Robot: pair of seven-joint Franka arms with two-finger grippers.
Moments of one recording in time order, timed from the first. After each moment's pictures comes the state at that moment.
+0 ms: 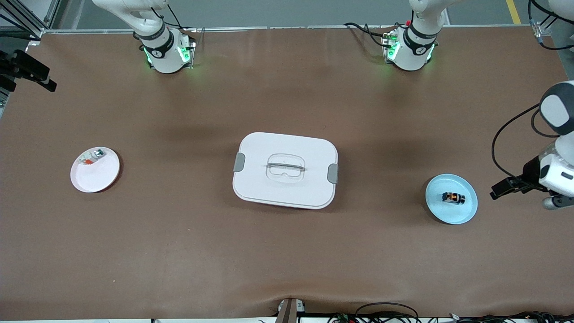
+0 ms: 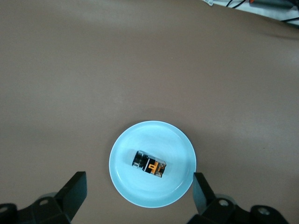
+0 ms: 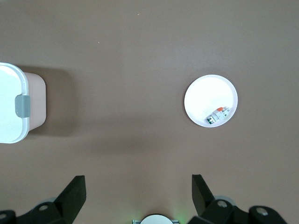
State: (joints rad) left arm 0.40 0.26 -0.28 -1.78 0.04 2.23 -0.09; right arm -0.04 -0.12 -0.02 -1.55 0.04 1.40 -0.01
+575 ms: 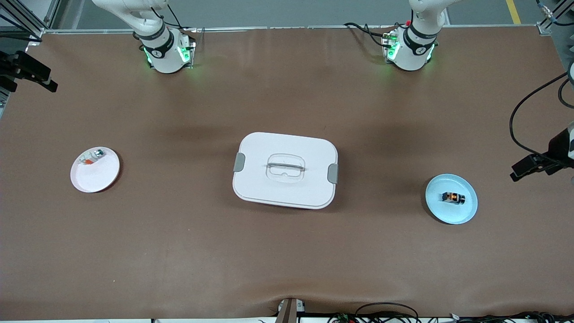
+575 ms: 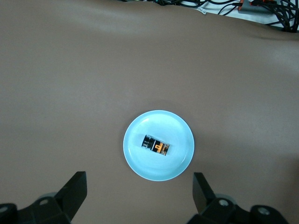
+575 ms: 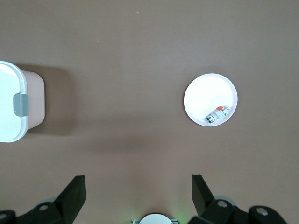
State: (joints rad) left arm 0.39 0.12 -0.28 -1.75 0.04 2.05 -0.08; right arm -0.04 -0.12 -0.02 -1.55 0.04 1.40 -0.01
